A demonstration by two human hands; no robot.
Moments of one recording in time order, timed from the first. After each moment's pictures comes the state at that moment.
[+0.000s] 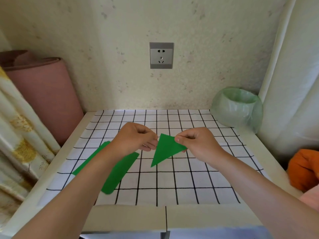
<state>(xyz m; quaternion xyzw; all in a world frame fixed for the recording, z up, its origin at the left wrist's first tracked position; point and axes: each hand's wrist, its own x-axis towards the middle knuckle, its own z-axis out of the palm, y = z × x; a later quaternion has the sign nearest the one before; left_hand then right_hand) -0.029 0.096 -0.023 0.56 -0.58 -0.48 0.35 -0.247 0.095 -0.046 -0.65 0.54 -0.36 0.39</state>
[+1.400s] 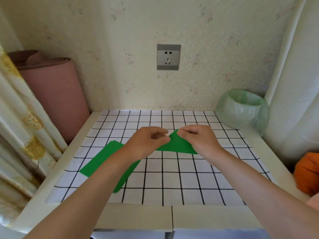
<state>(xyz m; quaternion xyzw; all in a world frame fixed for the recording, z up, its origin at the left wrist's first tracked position) -0.032 0.092 -0.041 0.57 -0.67 -0.37 0.29 -0.232 0.079 -0.054 -0.62 0.53 -0.43 0.39</state>
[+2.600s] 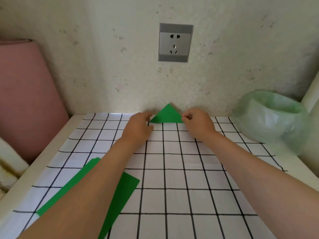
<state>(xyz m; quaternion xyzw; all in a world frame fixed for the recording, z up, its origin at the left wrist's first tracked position) -0.007 -0.085 -0.120 0.63 -0.69 -0.17 0.31 -0.222 -0.106 -0.107 -0.68 0.64 -0.31 0.16</state>
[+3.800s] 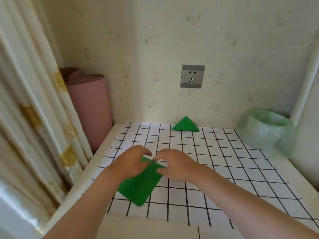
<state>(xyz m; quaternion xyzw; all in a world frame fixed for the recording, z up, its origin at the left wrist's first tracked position) 0.081 0.085 -0.080 0.63 -0.75 -0.14 0.16 -0.119 0.066 -0.074 -0.88 0.41 -0.11 0.20</state>
